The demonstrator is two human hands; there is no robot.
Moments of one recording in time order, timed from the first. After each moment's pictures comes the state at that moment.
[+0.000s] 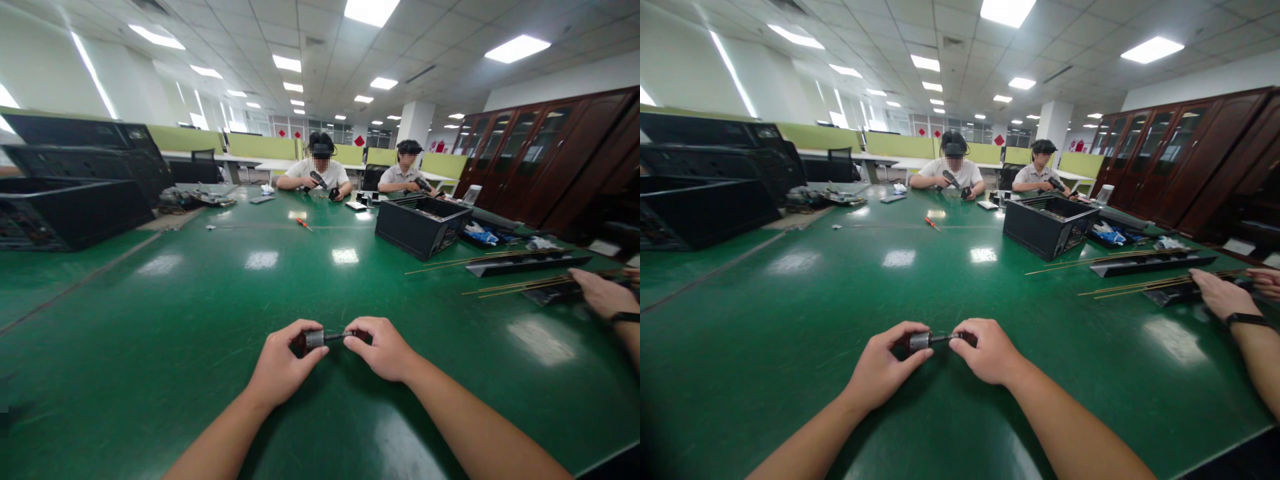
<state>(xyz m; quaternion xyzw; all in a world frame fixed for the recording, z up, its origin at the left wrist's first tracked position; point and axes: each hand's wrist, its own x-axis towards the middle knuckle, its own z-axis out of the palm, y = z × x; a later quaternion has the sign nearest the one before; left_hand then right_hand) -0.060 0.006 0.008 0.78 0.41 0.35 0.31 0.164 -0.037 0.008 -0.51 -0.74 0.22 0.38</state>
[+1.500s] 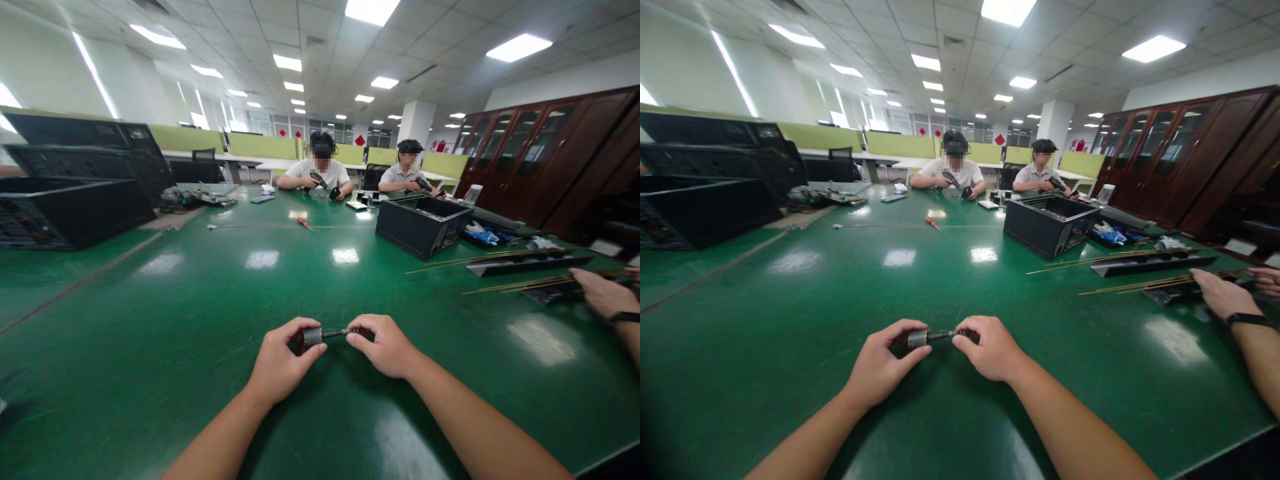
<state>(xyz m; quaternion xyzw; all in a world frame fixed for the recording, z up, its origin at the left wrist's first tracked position) -0.062 0.006 0.011 0.79 0.41 0.37 0.28 0.167 -0.037 0.011 -0.52 -0.74 0.22 0.37</state>
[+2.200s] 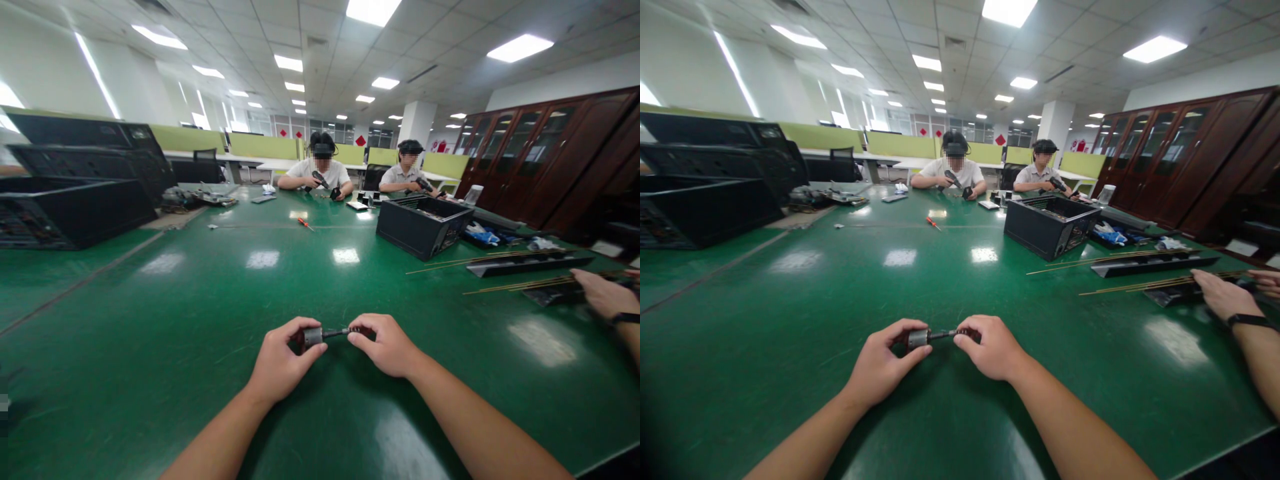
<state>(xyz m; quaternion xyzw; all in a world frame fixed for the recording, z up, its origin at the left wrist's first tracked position) -0.062 0.005 0.011 0.79 0.41 0.37 0.28 0.168 -0.037 0.013 -0.52 -0.74 0.22 0.37</state>
